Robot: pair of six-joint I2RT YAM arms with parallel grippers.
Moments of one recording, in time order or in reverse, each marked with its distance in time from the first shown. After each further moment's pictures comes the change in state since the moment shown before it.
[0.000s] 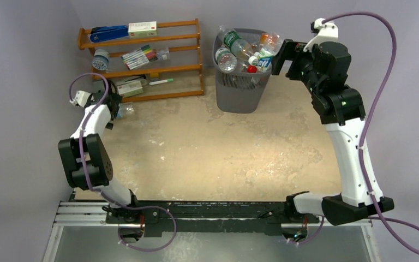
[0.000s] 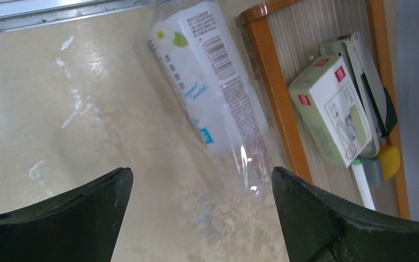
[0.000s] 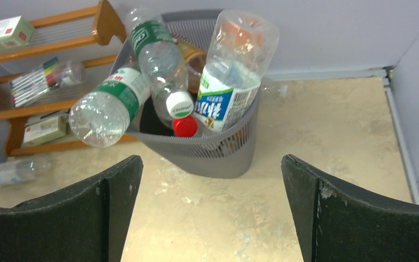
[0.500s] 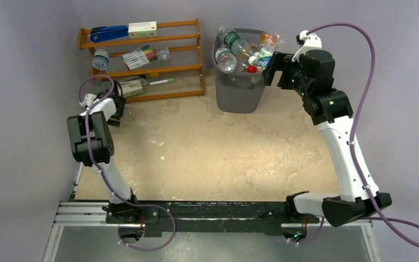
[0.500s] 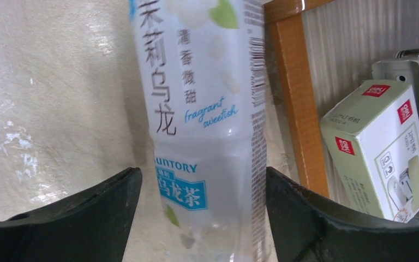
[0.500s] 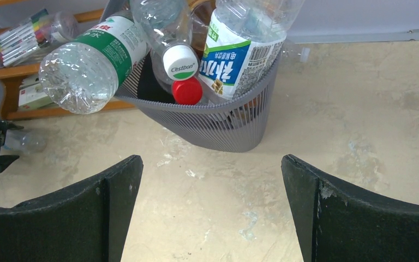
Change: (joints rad) left arm 0.010 0.330 0.131 0.104 0.001 -0.089; right arm 0.000 -0.027 -0.180 0.034 -0.088 0.024
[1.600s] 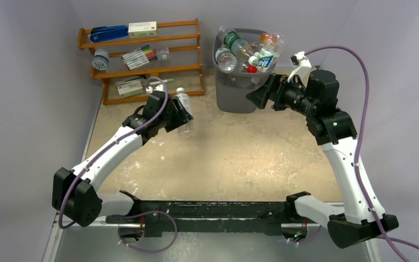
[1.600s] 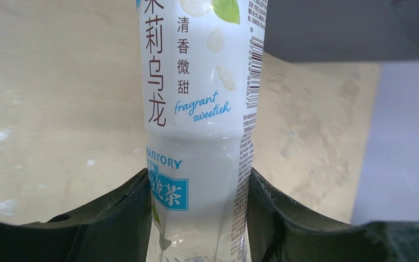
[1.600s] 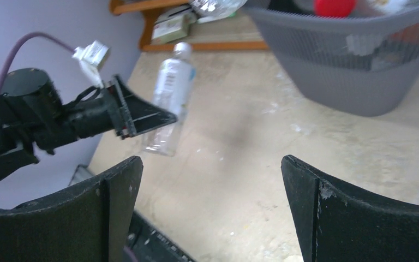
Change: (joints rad) left arm -0.678 -0.628 -0.251 -0.095 0.328 0.295; right arm 0.000 -0.183 -0.213 0.038 -0.404 0.167
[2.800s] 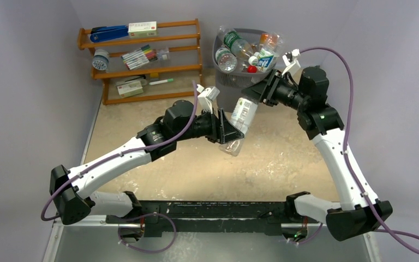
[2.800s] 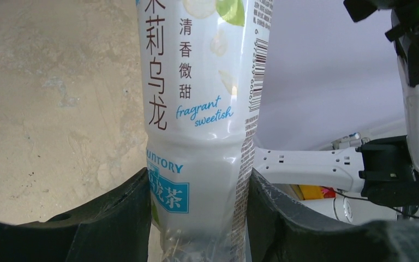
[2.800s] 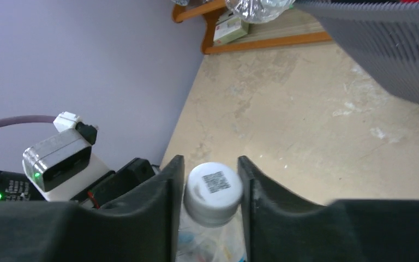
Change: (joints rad) left arm -0.470 -0.029 0.118 0.355 0.341 0.056; right arm 0.001 0.060 -0.111 0.243 -0.218 0.267
